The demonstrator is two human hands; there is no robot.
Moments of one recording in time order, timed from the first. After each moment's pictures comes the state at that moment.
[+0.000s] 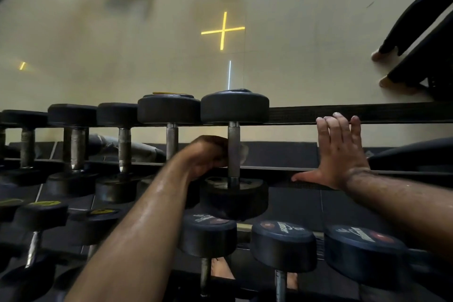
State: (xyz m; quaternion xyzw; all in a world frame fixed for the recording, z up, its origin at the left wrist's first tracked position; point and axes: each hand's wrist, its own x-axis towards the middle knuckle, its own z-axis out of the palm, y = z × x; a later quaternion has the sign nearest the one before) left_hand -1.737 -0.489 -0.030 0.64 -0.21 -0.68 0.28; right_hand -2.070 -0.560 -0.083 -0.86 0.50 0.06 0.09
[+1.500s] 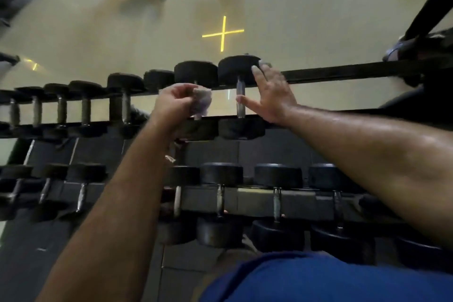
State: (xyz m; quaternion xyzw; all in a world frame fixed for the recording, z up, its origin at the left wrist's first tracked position) left_hand -1.749 -0.328 0.192 0.70 -0.35 -0.45 0.43; right_hand -1.971 -0.452 0.093 -0.84 0.48 -0.12 0.23
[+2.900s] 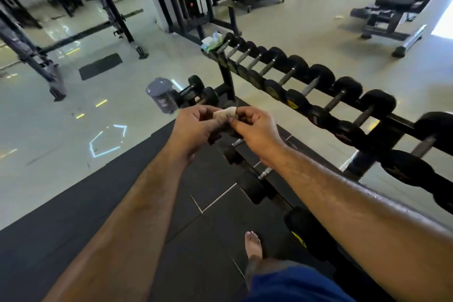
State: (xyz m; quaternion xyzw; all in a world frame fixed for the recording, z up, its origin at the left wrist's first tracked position) left_hand -1.204 0.310 0.303 0.79 -0.14 -0.15 0.58; right_hand -1.263 0.148 0.244 -0.67 0.12 -0.13 0.72
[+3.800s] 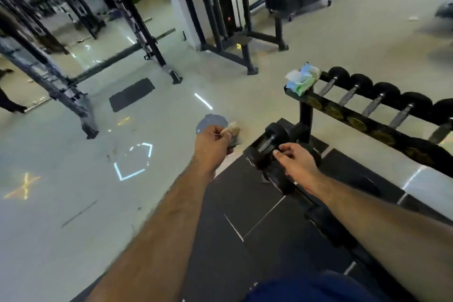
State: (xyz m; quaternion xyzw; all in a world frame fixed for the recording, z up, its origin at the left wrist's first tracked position) left_hand -0.491 0.513 0.246 0.79 -0.03 -0.13 0.59; right_hand -0.597 0.306 0.140 -0.75 0.28 -0.06 0.60
